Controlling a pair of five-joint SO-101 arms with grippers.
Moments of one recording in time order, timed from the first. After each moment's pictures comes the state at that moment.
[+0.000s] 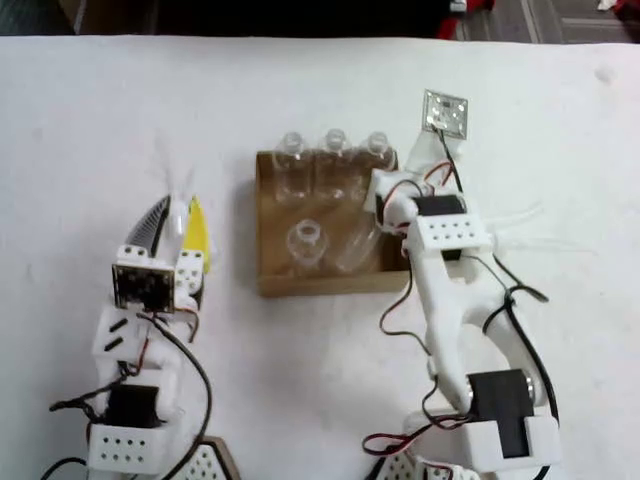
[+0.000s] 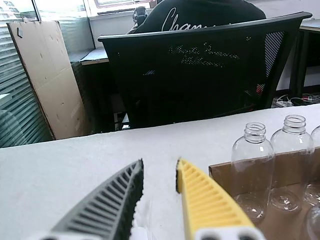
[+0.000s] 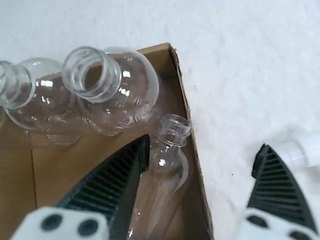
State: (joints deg) left arm -2.9 -100.4 97.2 17.2 -5.2; right arm -9.6 -6.5 29.7 37.6 -15.3
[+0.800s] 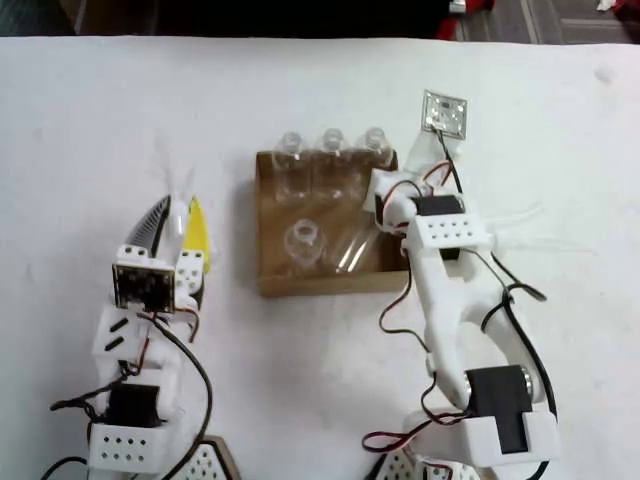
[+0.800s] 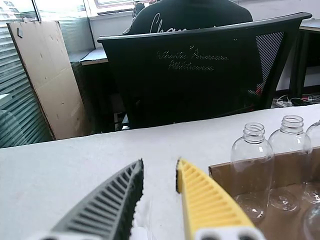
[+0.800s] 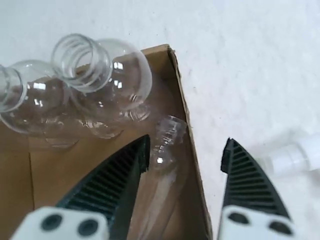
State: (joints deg) left arm -2.9 -100.4 97.2 17.2 -5.2; right arm -9.6 -5.8 29.7 36.5 -15.3
